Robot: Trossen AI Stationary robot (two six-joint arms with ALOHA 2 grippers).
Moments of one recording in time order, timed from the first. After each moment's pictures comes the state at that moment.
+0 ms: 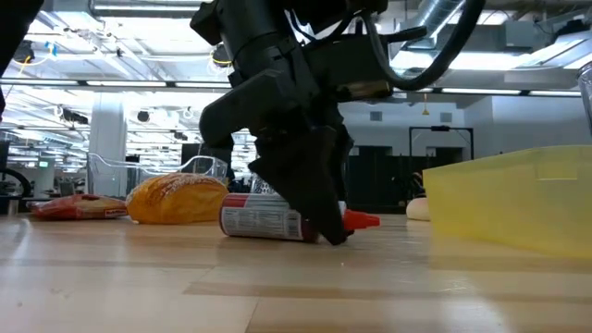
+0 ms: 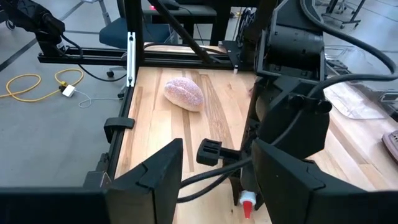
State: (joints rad) left arm -0.30 2.16 1.49 -0.42 -0.07 0.09; right arm 0.96 1.58 1.24 -0.33 0.97 0.50
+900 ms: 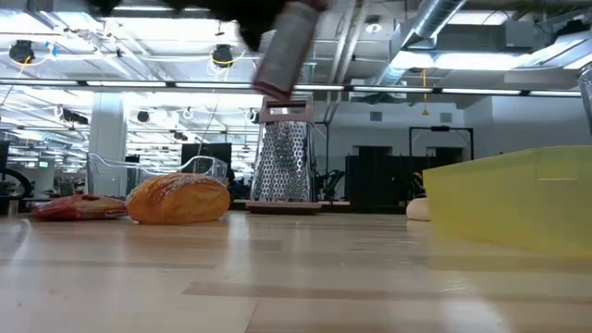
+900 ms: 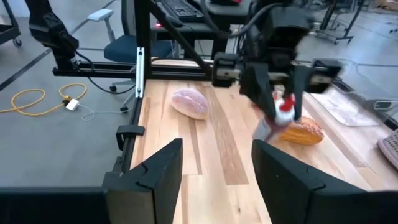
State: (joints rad) left arm -0.39 1.62 0.81 0.65 -0.28 0.01; right arm 1.06 1.58 1.24 -0.34 1.10 0.55
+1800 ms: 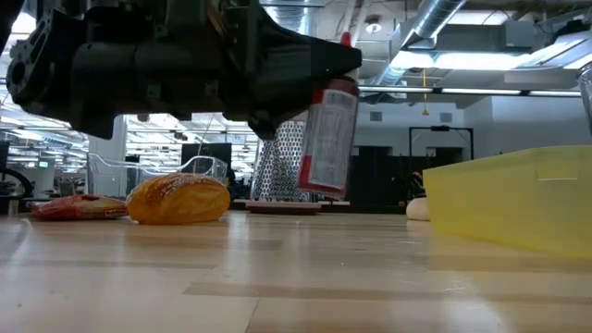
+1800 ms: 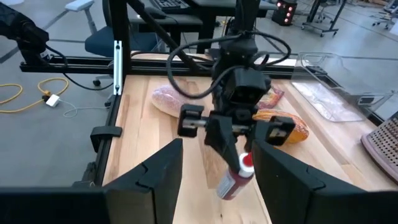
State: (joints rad) left arm -0.41 2.11 0.76 1.43 -0.33 -0.05; right arm 0.97 1.58 1.24 -0.34 1.05 0.52
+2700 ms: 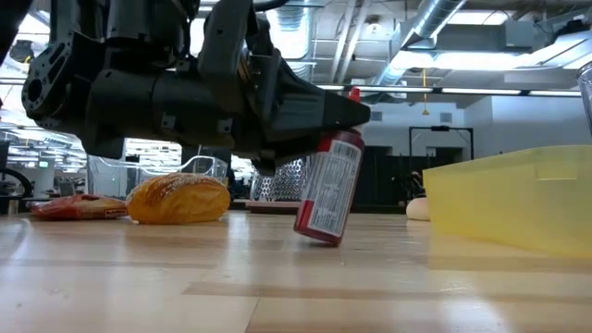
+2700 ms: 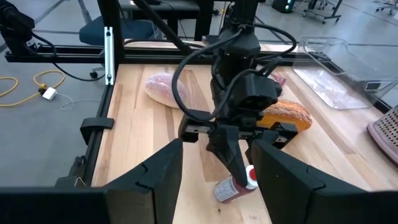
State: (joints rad) left arm -0.38 2.17 0.78 1.36 -0.34 -0.20; right arm 0.91 1.59 1.19 -0.29 0.99 0.52
